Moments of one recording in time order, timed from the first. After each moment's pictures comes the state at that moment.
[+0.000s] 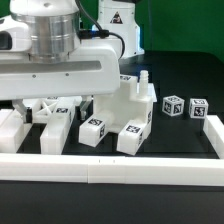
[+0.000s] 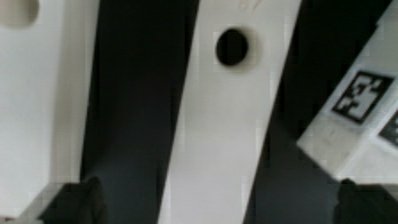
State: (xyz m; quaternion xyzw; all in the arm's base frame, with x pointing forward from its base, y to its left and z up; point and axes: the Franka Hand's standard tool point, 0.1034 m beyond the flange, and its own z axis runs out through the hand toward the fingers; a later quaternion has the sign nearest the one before) arm 0.586 -0.123 0.044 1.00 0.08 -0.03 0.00
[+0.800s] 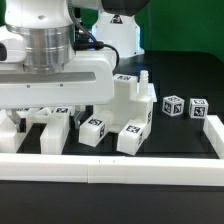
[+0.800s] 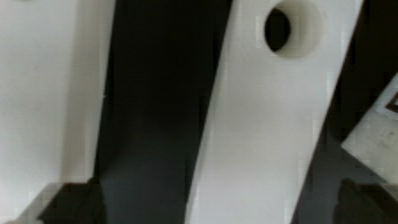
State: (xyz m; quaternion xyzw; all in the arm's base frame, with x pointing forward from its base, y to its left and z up) arm 0.584 -0.132 0.030 1.00 0.09 -0.03 0.01
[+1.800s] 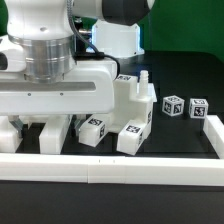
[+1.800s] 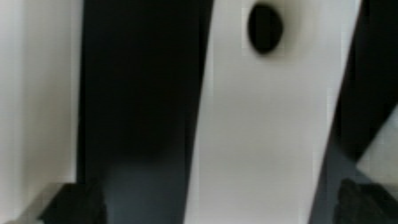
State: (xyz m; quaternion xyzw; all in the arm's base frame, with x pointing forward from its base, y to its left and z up) arm 0.575 -0.130 0.014 1.00 0.04 -0.04 0.01
